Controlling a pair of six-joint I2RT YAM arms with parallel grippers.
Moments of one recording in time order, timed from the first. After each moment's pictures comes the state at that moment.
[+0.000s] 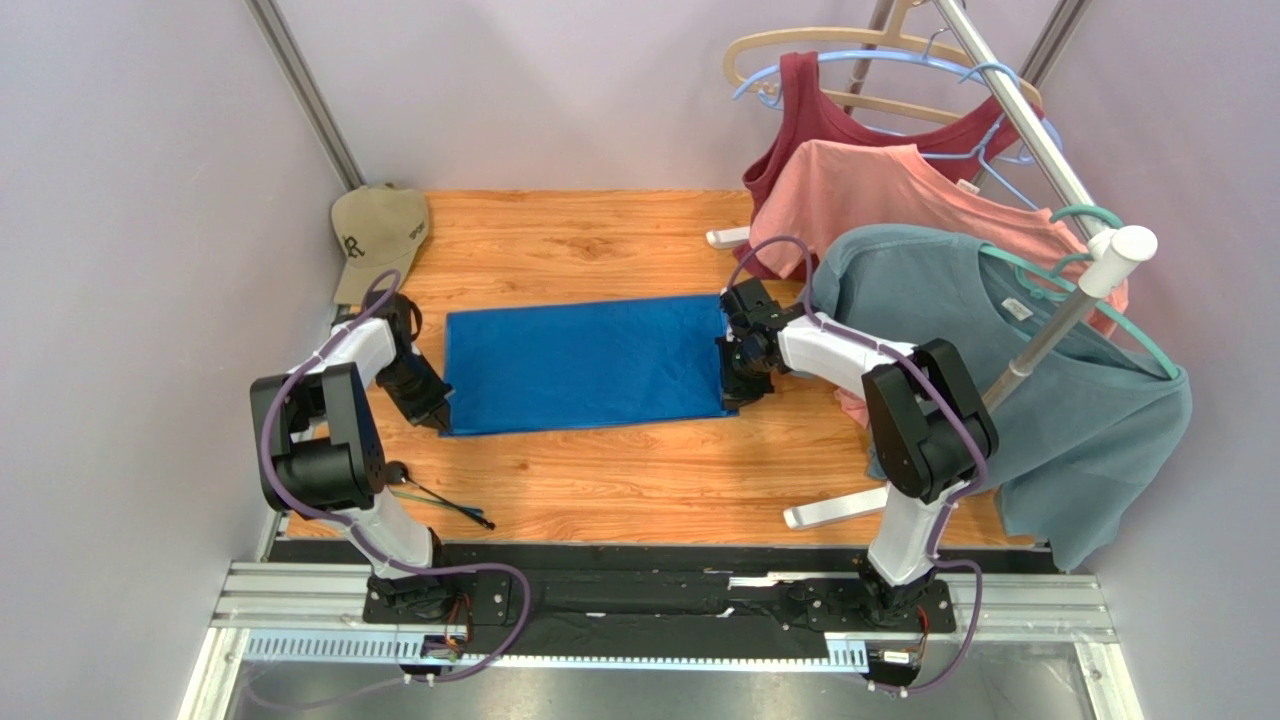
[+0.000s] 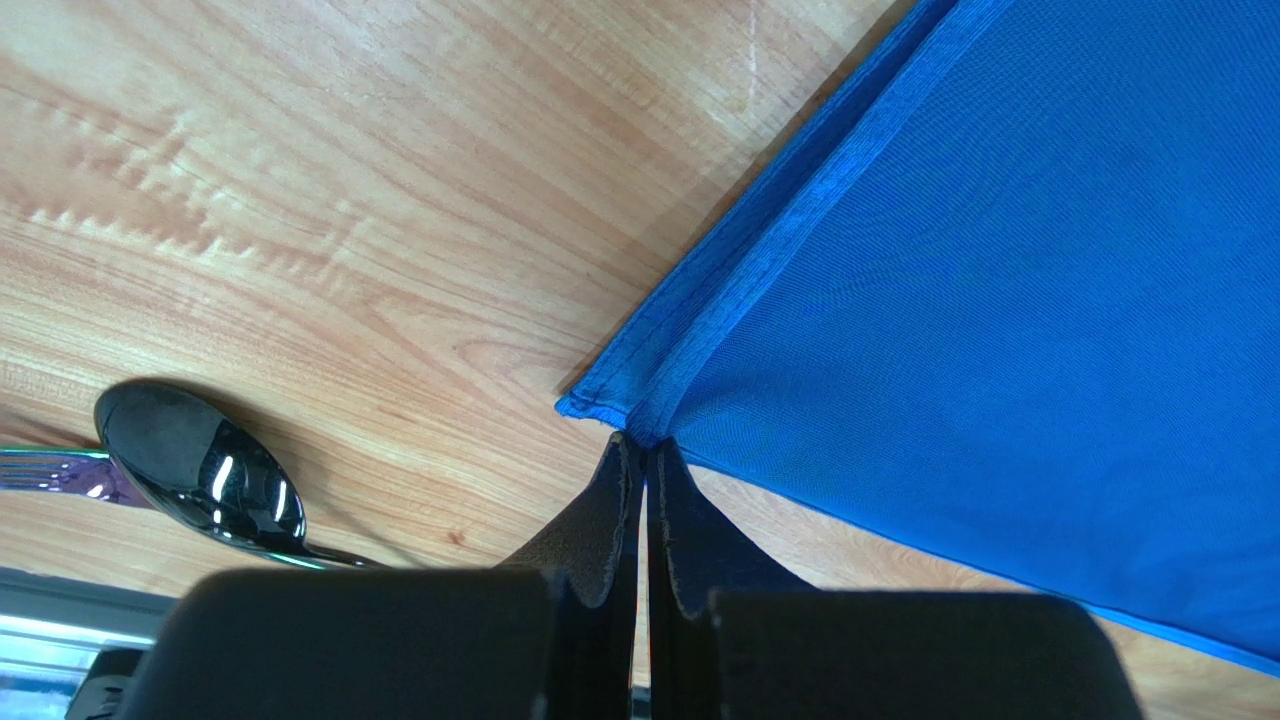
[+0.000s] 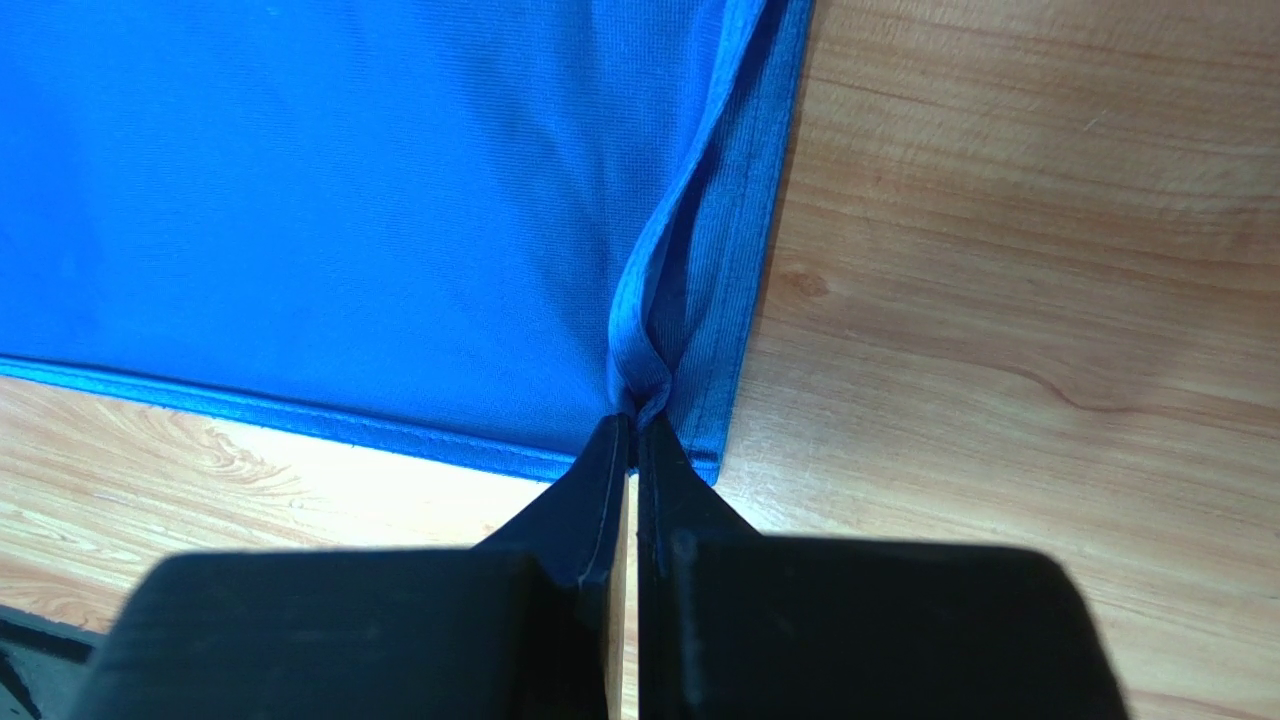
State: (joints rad) left arm 0.20 1.66 1.00 -0.82 0.04 -0.49; right arm 0.47 1.81 1.16 -0.56 -0.10 0.40
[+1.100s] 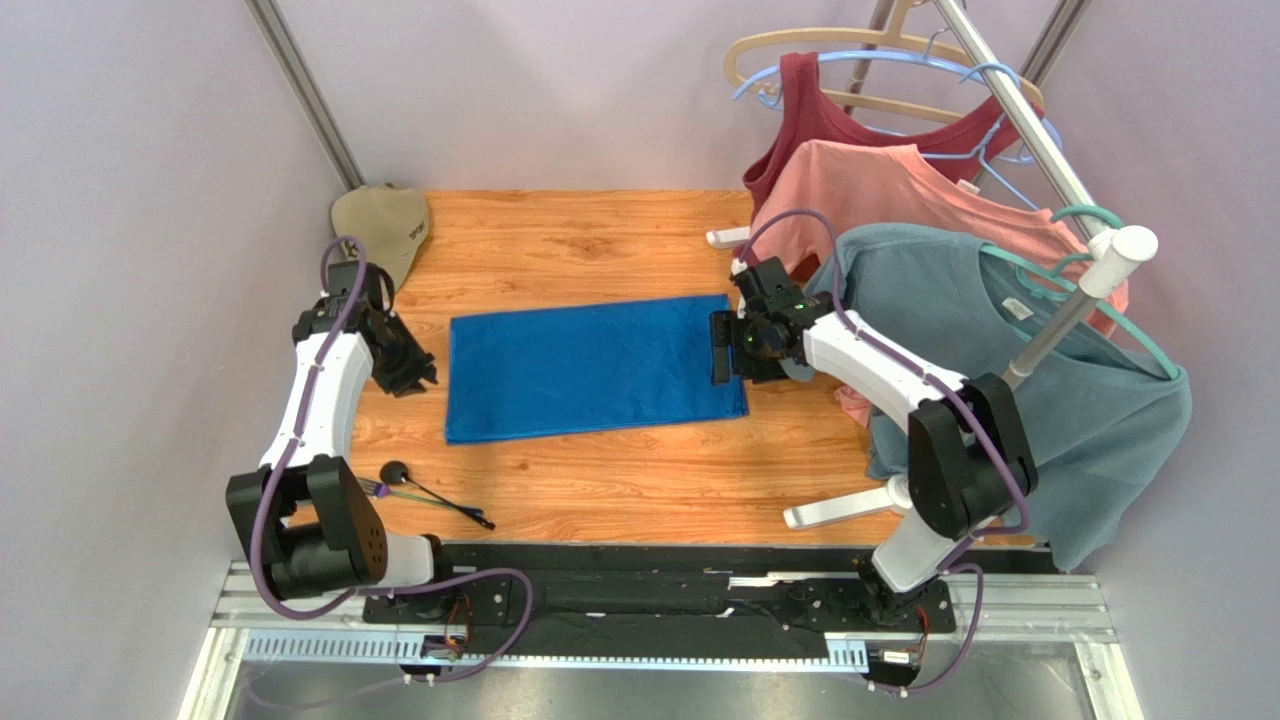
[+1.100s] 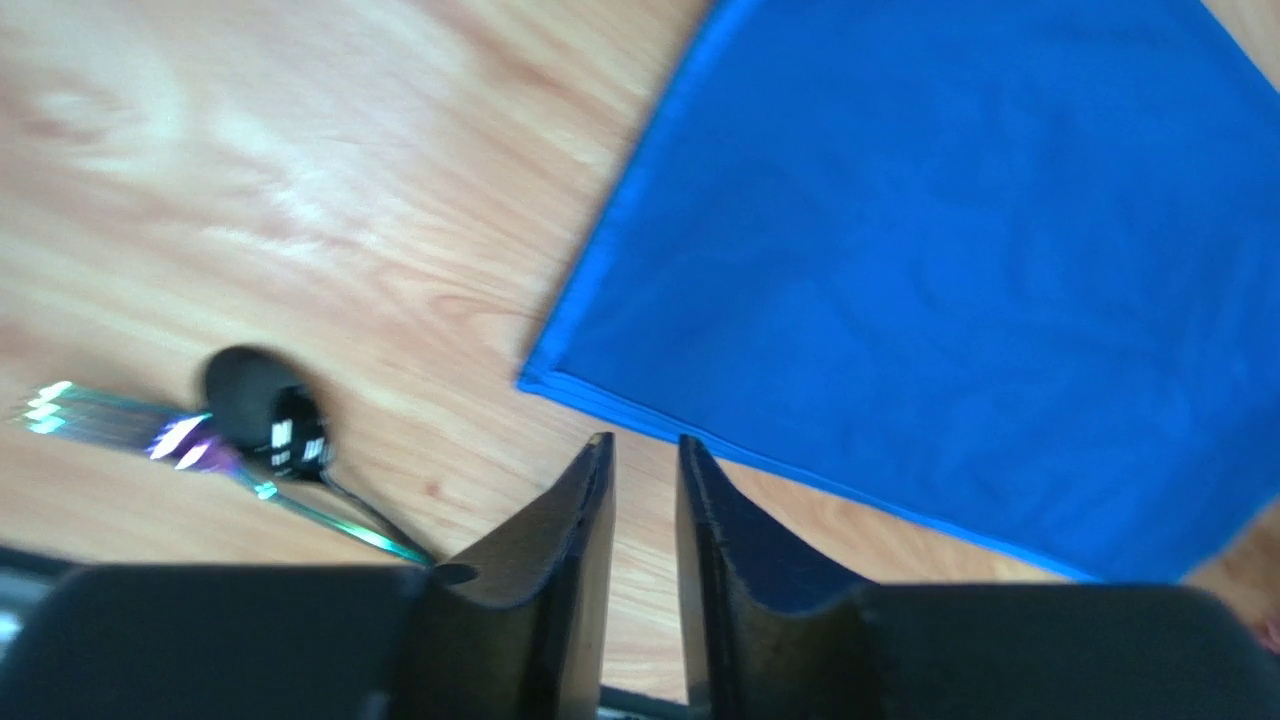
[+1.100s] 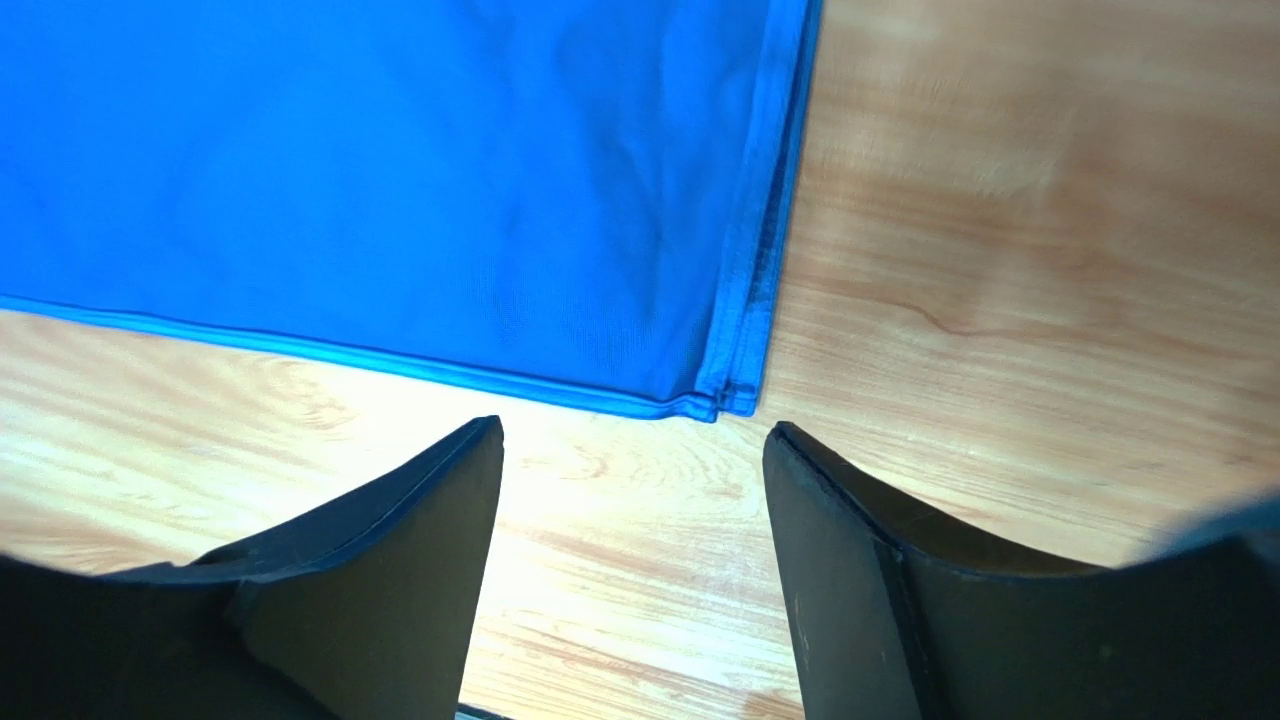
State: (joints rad) left arm 0.20 1.35 1.08 -0.87 0.03 -0.47; right arm 0.47 1.66 1.18 -0.62 -0.05 0.37
